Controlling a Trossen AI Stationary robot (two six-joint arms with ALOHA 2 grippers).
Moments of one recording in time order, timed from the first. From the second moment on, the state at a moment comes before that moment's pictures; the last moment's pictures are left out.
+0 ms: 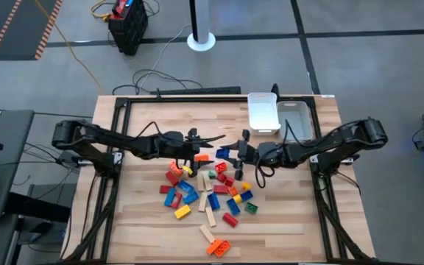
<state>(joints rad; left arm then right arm) 0.06 1.49 0.75 0.45 -0.03 0.09 0.11 1.44 0.68 0.59 0.35 -0.11</state>
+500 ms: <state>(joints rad) 0.06 1.59 0.84 0.52 -0.03 0.13 0.08 1.46 0.68 0.64 0.29 -0.11</state>
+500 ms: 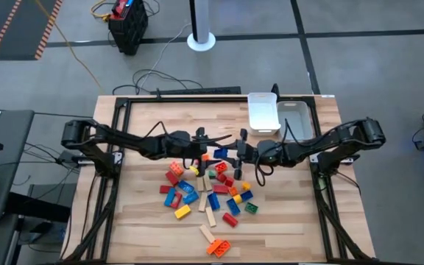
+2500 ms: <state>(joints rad) 0.33 2.41 2.02 -0.08 0.07 0.10 0.71 0.99 0.50 -0.60 1.02 1.16</state>
